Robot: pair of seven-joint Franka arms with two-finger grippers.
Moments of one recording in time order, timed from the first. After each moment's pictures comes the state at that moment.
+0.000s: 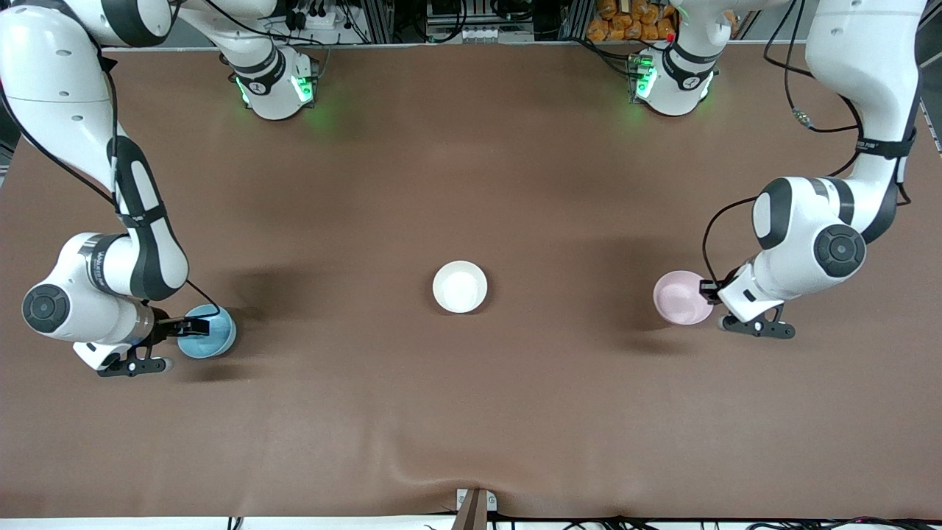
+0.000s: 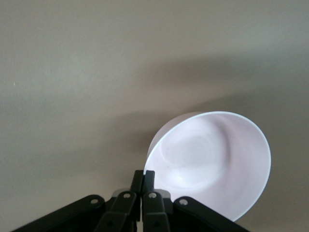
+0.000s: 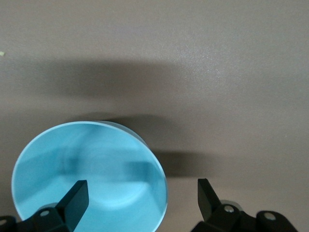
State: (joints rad) left arm 0.01 0.40 -0.12 -1.85 0.01 2.17 0.02; right arm -0.09 0.68 -0.06 -1.66 0.00 2.25 -0.22
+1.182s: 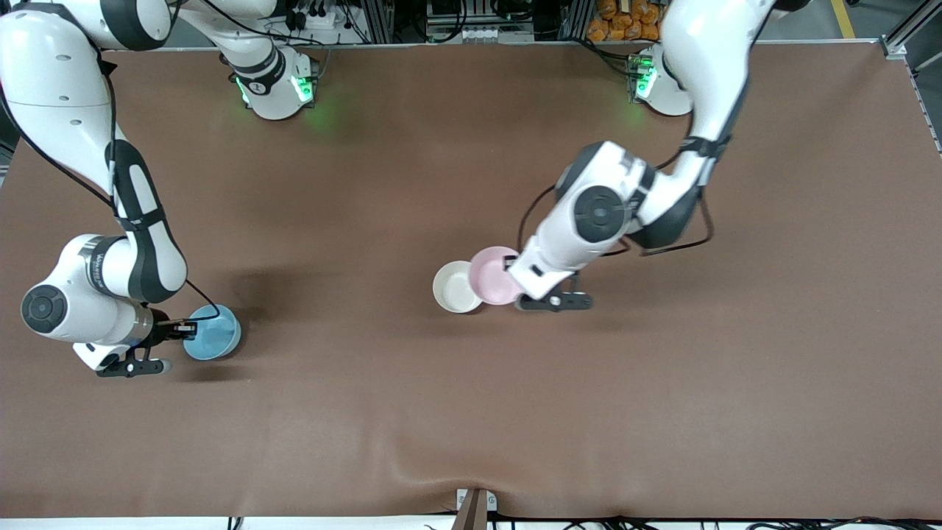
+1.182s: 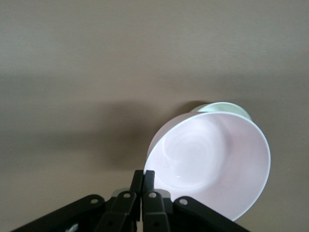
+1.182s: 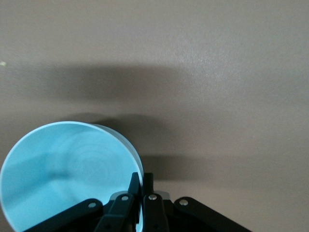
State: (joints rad) left arm -0.50 0.60 -0.16 -1.49 -0.13 2.11 -0.58; right arm -0.10 0.68 -0.06 -1.65 0.02 2.26 -0.22
